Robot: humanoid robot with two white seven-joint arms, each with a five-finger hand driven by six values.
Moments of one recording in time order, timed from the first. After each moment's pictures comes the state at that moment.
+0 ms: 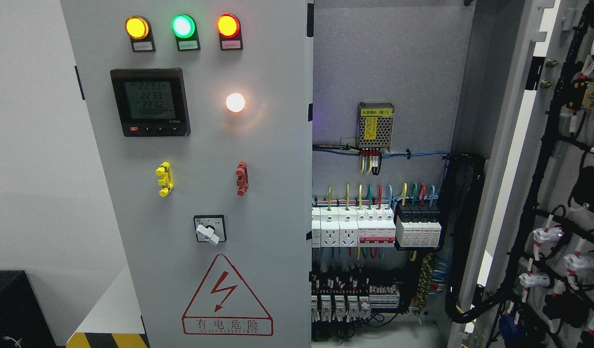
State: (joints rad) left arm 0.08 0.03 -0.01 0.11 0.12 -0.23 -0.16; right arm 0.13 0.11 0.00 -0.24 0.00 0.04 -0.02
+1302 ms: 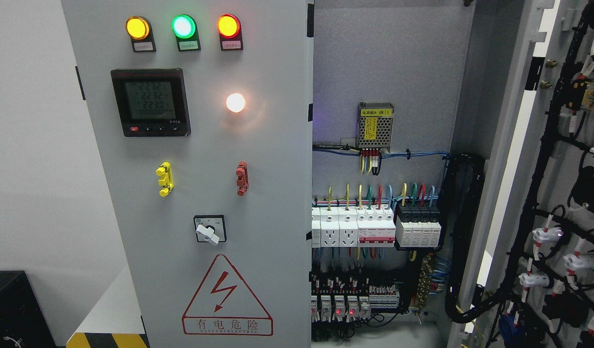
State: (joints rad) left arm 0.06 -0.01 0.11 0.16 0.02 -0.24 -0.13; right arm 0.64 0.02 0.15 -1.44 0.00 -0.16 -0.02
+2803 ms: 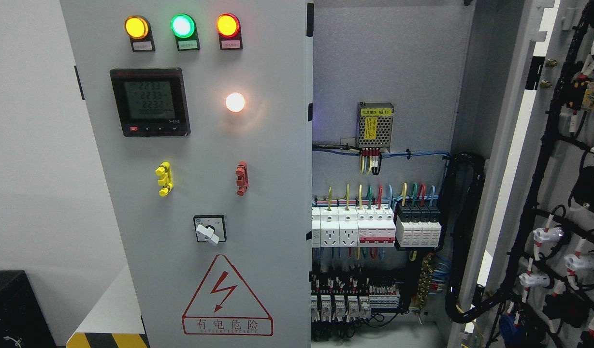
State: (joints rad) left arm 0.04 -0.06 0.01 0.06 0.00 -0.14 -0.10; right arm 0.24 -0.08 0.25 -2.02 0.00 -0.21 -0.03
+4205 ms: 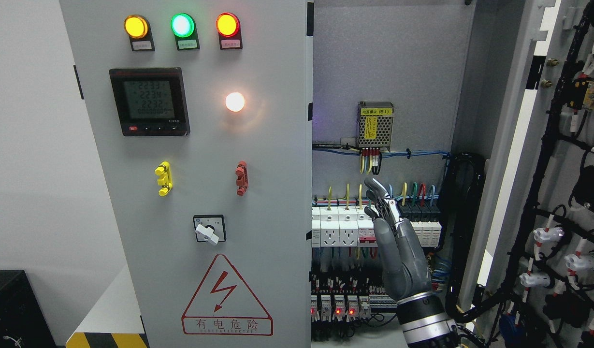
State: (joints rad) left arm 0.02 -0.07 0.00 0.05 0.00 -0.18 -0.13; right arm -0.45 0.01 0.23 -1.79 -0.16 0.04 -0.03
